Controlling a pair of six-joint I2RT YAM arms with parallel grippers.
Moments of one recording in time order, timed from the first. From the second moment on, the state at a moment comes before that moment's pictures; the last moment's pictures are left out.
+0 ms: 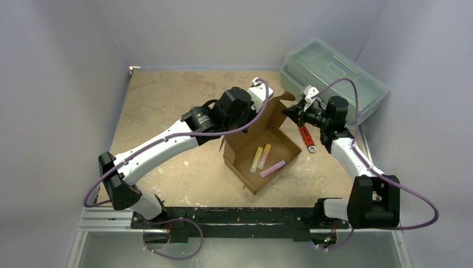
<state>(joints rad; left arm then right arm) -0.97 1.54 1.60 -0.63 -0.23 -0.01 0.03 1.27 0.75 0.28 -0.86 -0.26</state>
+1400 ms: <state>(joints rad) -0.98 1.42 1.44 -0.51 -0.21 0.07 0.01 1.34 0.77 0.28 -1.04 -0.20</state>
